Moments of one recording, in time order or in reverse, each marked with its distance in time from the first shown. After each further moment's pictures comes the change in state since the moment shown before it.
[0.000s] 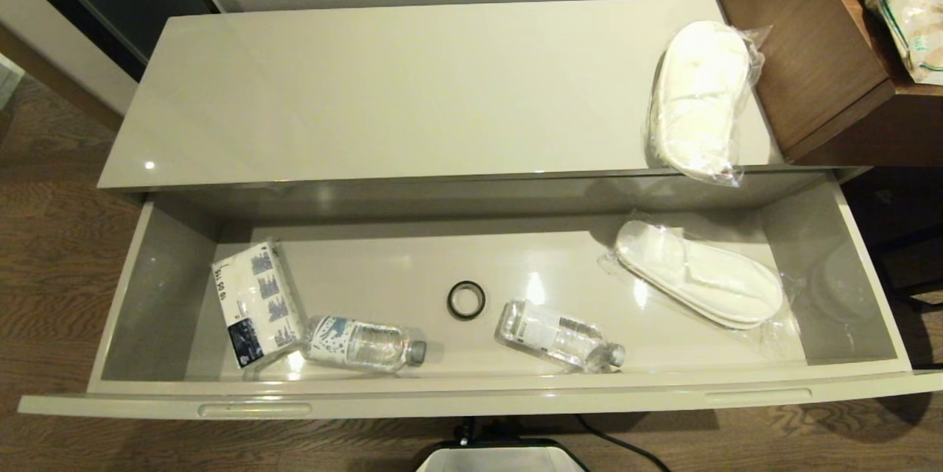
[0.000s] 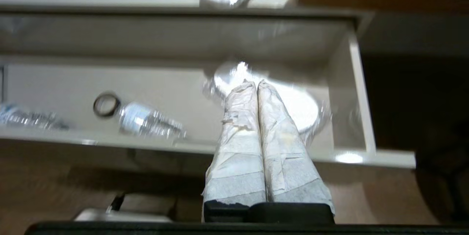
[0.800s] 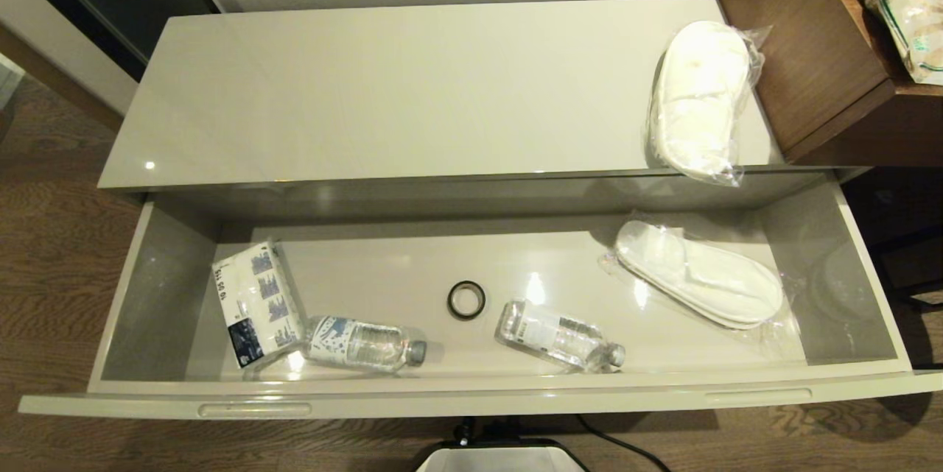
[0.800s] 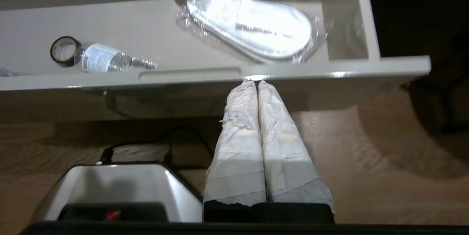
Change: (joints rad) left arm 0.000 0.000 0.000 0.000 0.000 0.000; right arm 0.000 -0.001 0.137 0.106 -0.098 0.058
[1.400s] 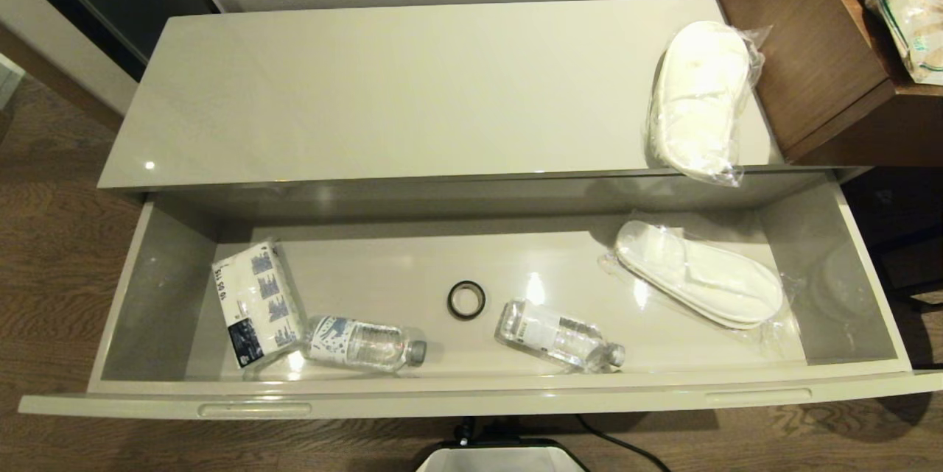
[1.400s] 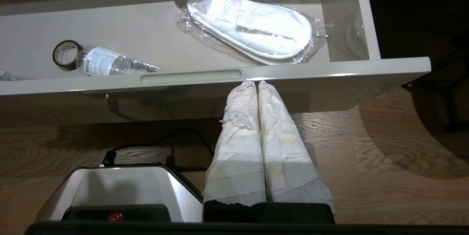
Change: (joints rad) left arm 0.000 0.000 0.000 0.000 0.000 0.000; right arm 0.000 0.000 0.000 -0.008 0.001 0.006
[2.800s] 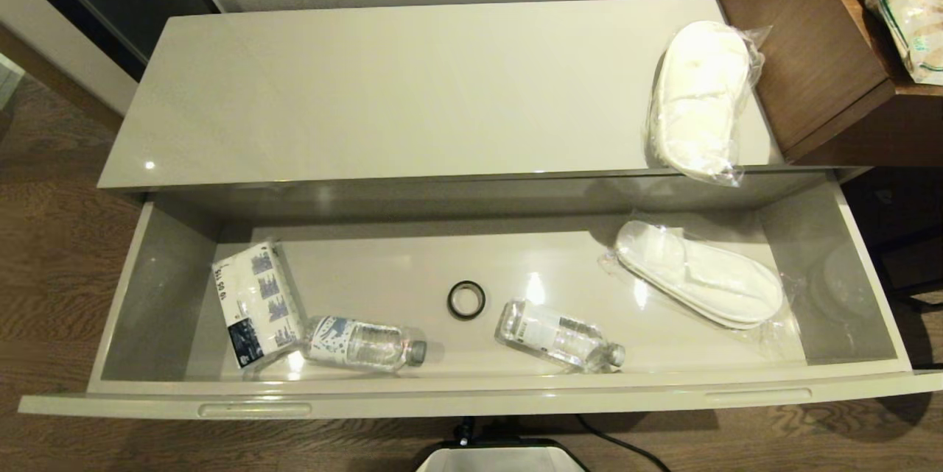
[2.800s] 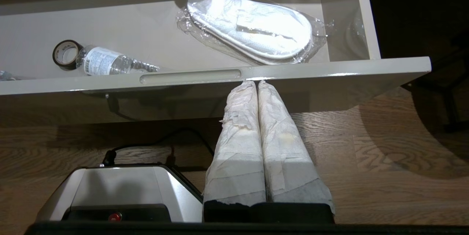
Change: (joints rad) left arm -0.001 0.000 0.010 -0.021 -0.010 0.126; right arm 0.000 0.001 0.000 0.000 0.000 0.000
